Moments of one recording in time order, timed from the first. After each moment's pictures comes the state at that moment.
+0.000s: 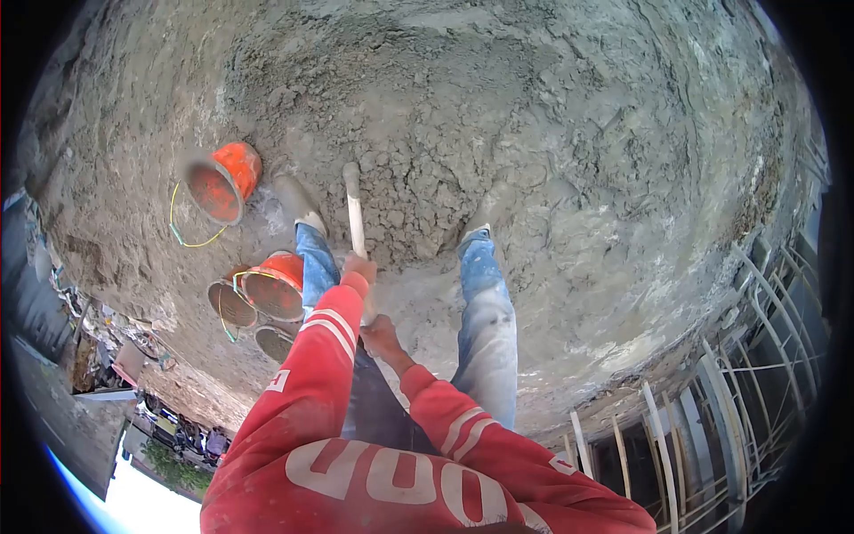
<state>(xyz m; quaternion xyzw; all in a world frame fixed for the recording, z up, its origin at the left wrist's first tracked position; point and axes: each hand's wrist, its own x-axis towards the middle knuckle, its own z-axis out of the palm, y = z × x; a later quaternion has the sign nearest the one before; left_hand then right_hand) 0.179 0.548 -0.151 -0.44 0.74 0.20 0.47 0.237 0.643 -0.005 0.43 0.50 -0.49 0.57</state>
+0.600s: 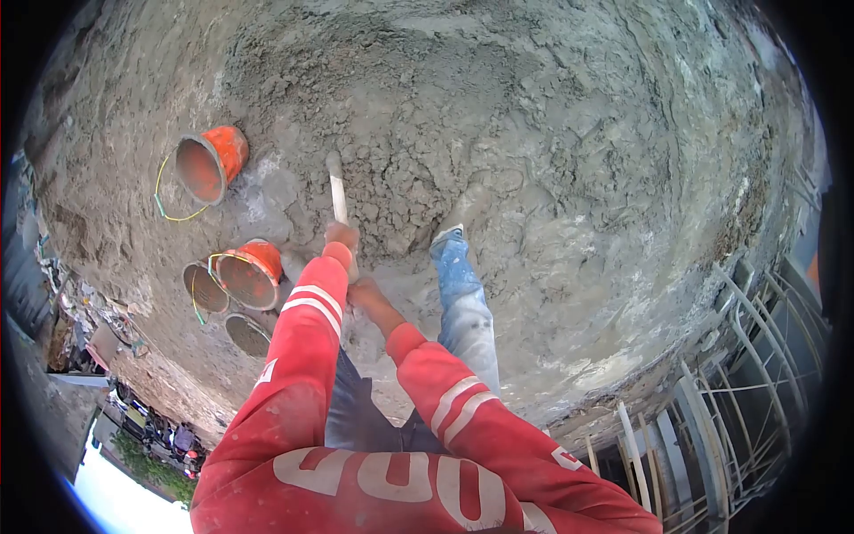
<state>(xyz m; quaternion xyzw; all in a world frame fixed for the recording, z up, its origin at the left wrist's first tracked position) 0.145 0.583 -0.180 -0.48 0.75 0.22 0.39 0.199 0.690 -0.050 0.38 0.43 -0.59 0.58</state>
